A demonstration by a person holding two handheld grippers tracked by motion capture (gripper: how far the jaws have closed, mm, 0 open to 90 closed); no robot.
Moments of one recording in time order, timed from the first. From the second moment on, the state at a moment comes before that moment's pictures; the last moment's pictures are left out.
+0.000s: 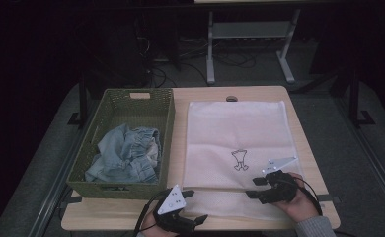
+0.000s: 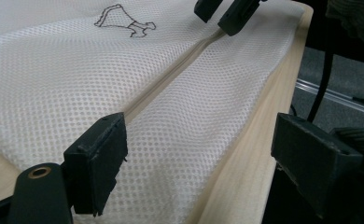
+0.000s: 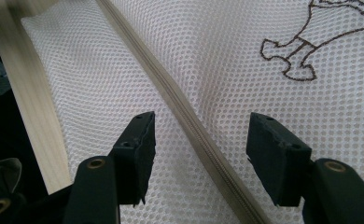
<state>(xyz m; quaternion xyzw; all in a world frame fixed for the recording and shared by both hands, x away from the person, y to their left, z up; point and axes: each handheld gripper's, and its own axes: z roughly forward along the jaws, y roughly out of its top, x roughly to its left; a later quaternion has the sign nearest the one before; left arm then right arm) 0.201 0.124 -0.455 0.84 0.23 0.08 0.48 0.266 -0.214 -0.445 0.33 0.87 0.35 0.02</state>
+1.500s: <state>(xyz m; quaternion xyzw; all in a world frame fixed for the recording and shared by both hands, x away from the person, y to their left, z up) 0.207 0.118 -0.449 0.83 0.26 0.03 0.49 0.264 -0.246 -0.438 0.39 0.85 0.34 0.03</state>
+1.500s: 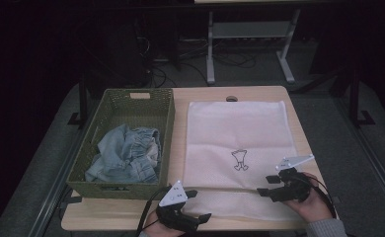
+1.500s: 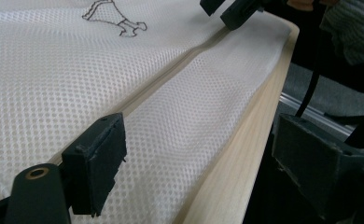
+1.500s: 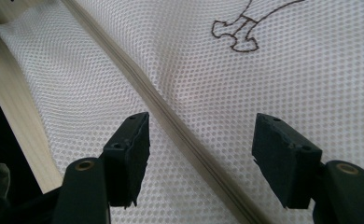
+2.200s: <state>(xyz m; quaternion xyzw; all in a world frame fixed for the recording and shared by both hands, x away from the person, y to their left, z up) 0.225 0.086 -0.436 0.84 0.27 -0.01 0.47 0.259 -0.281 -0.425 0.43 0.83 0.35 0.04</state>
